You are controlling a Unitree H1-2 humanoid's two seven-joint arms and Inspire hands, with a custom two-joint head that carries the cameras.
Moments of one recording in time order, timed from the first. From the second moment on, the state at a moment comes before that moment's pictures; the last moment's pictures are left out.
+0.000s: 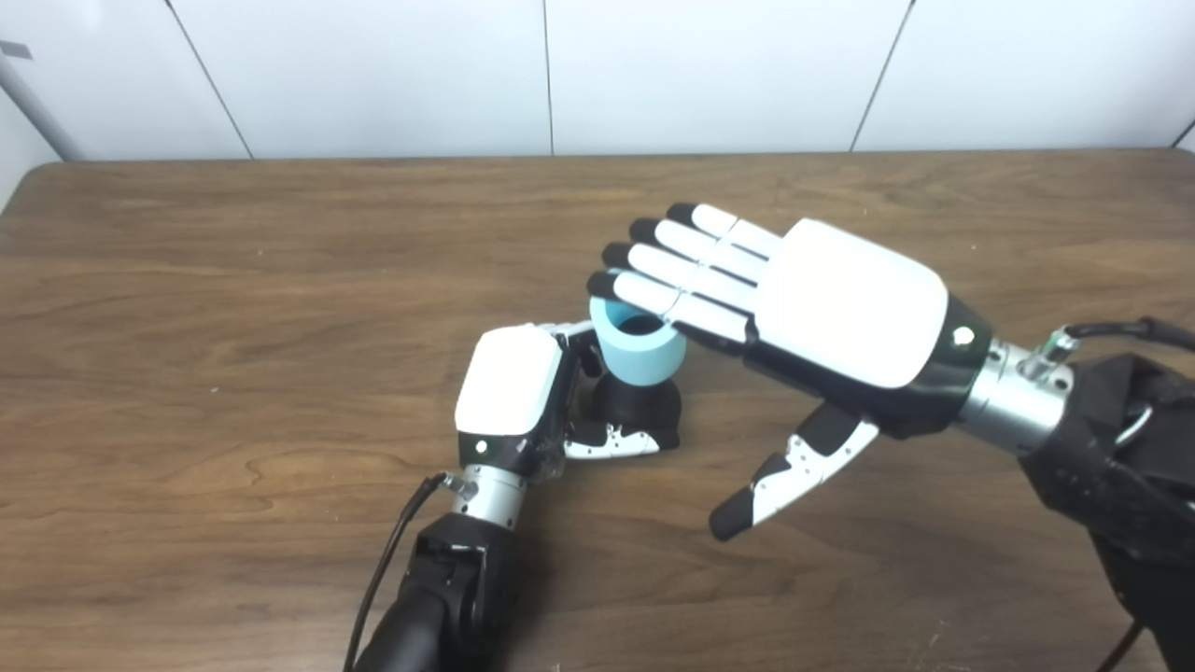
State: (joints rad) left arm -0.06 0.08 -0.47 -0.12 1.10 0.17 0.12; right arm -0.32 -0.50 0.20 -0.82 -0.65 -0.12 0.76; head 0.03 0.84
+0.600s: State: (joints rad) left arm -0.06 0.08 -0.47 -0.12 1.11 0.17 0.12; right arm -0.28 -0.46 0.23 -0.75 -0.77 -0.17 0.78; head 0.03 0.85
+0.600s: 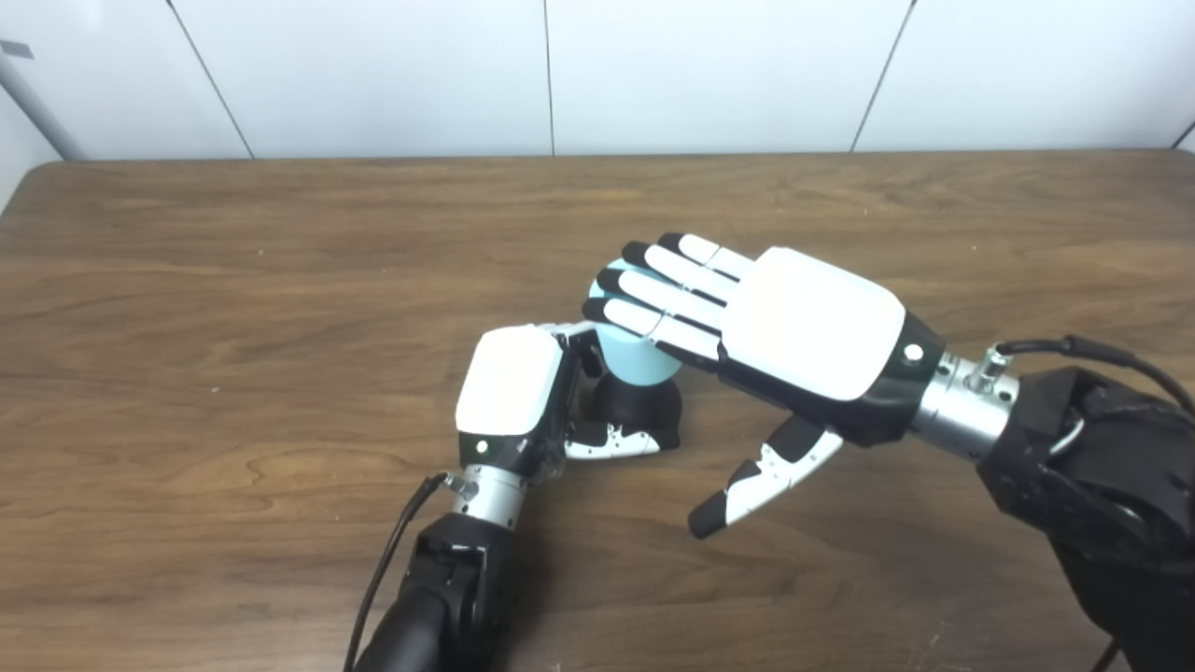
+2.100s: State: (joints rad) left arm -0.05 0.08 -0.47 -0.14 1.11 0.18 0.11; right arm -0.17 -0.46 0.24 -0.68 -0.75 -0.19 0.65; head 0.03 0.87
